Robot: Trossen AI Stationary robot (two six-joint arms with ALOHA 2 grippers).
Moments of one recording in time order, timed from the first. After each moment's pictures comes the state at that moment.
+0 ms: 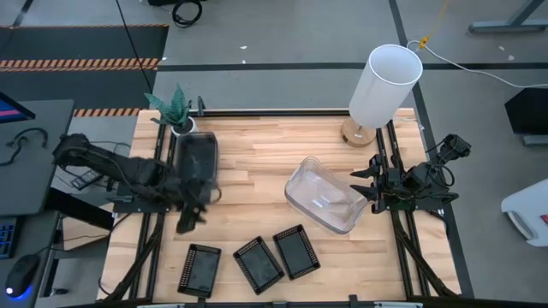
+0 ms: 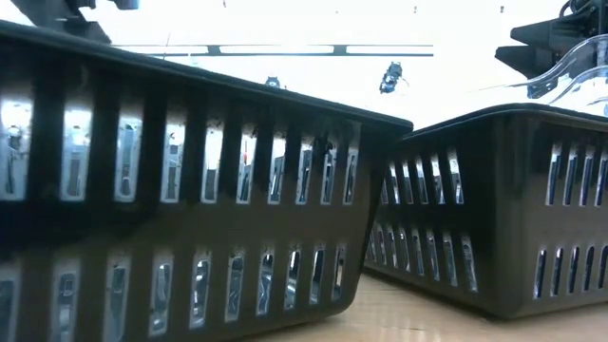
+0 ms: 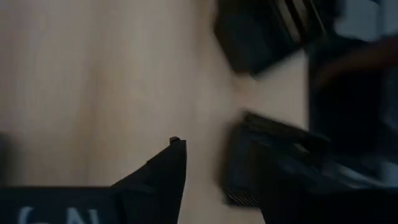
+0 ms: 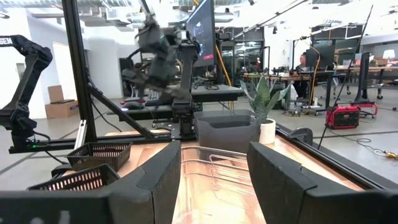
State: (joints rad) left arm -0.35 0.98 0.86 -0.85 0.13 -0.52; right arm 0.61 0.01 0.01 0.21 0.71 -0.10
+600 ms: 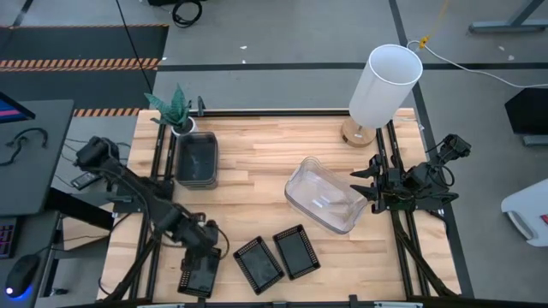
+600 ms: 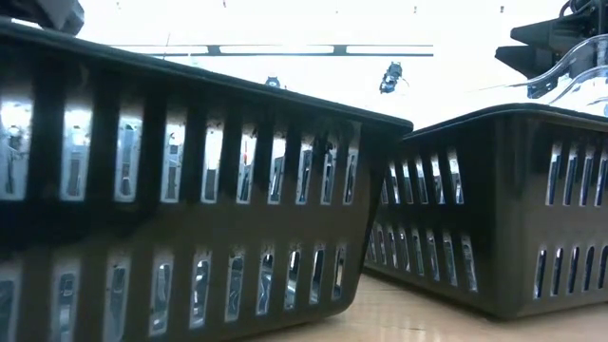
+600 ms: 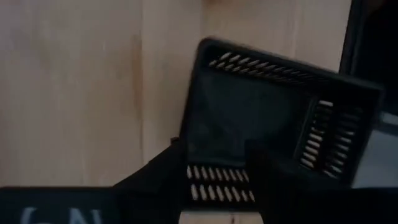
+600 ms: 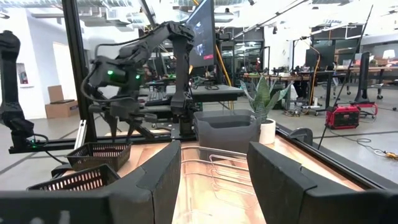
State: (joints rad) left arm -0.69 1.40 0.90 -0.73 0.09 -0.75; right arm 0.61 0.01 0.01 0.21 0.71 -0.10
